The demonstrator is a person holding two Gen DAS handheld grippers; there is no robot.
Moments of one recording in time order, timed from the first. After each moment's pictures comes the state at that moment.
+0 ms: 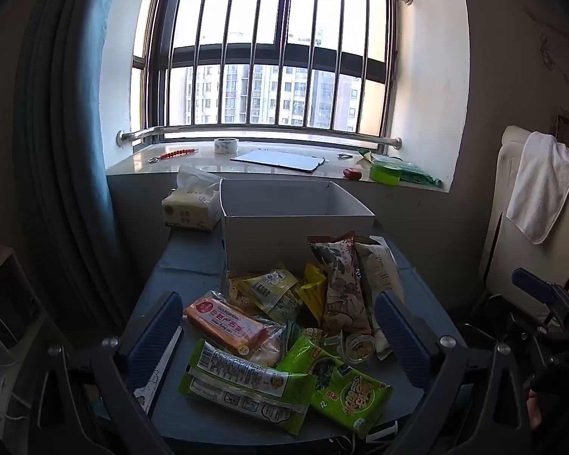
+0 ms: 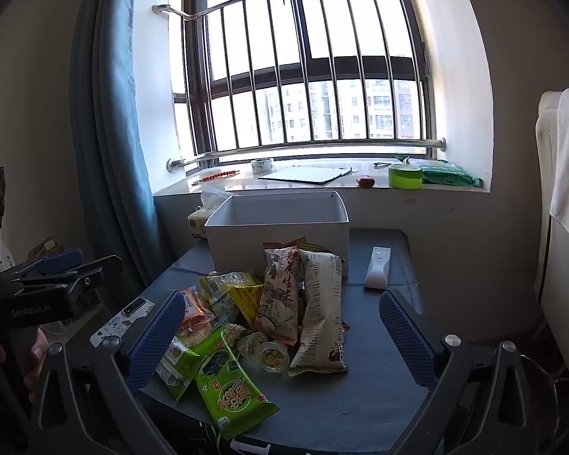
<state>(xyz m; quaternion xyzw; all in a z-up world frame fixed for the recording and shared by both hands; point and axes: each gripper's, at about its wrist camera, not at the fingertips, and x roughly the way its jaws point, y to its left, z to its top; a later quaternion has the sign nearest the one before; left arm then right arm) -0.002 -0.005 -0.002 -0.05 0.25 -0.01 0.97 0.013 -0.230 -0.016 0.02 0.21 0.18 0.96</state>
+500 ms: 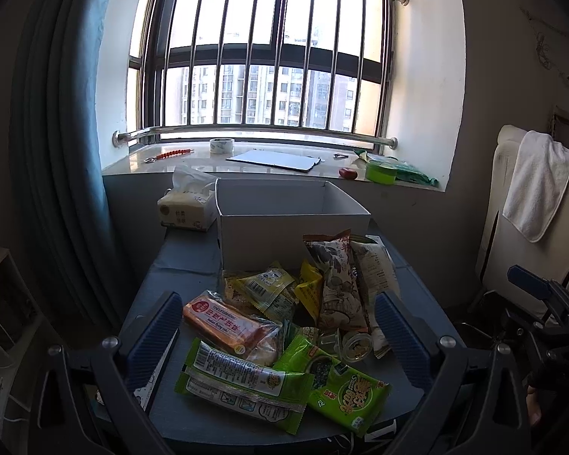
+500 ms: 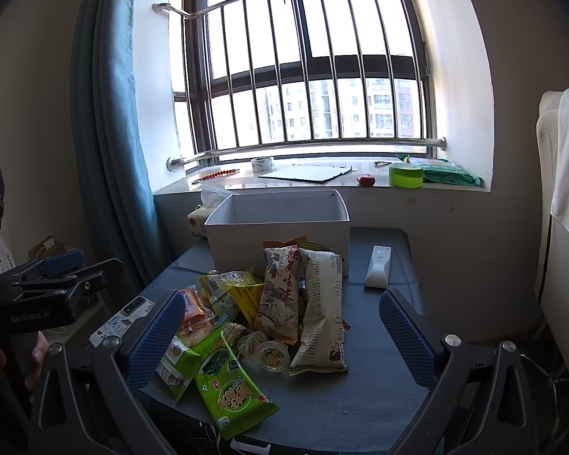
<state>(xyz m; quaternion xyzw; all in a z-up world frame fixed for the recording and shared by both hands) -0.003 -0.004 -0.006 -0.05 0.24 -0.02 0.97 0.014 -0.229 -0.018 0.02 0.21 0.18 0.96</state>
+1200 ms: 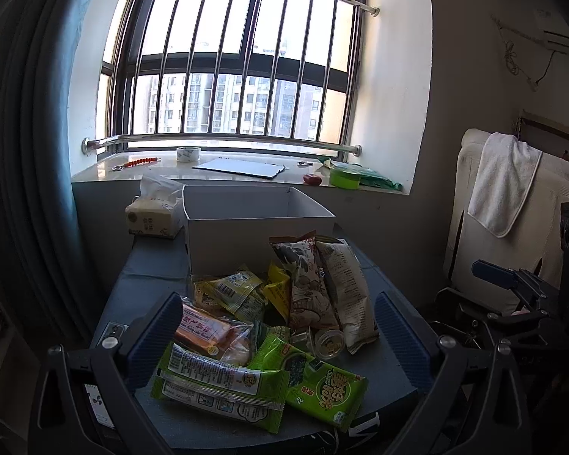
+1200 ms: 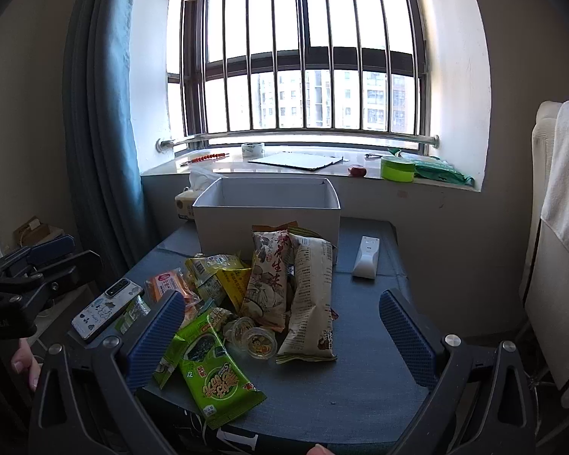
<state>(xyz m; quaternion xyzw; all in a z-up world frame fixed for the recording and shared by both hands) -0.016 -0.003 -0.014 -0.05 0.22 -0.09 0.97 0.013 -0.219 -0.024 -0.02 0.23 0.16 0.96</state>
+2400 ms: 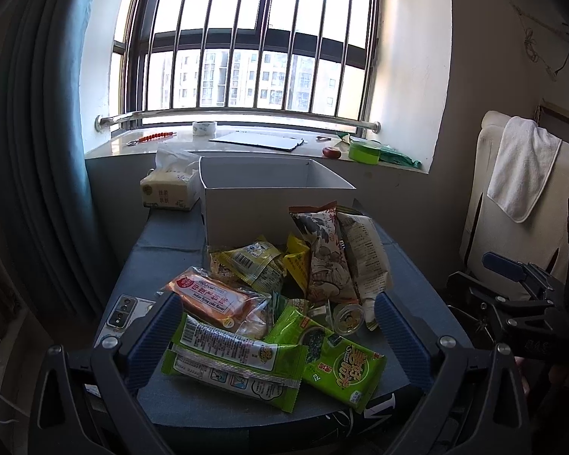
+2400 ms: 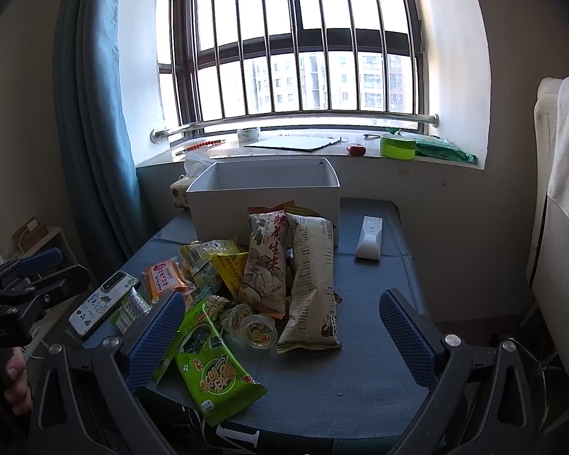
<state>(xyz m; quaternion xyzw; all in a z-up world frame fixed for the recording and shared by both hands) -0.012 0.000 -0.030 -0.05 0.26 -0.06 0.96 0.027 -0.223 -0.042 0.00 0.26 0.16 0.95</state>
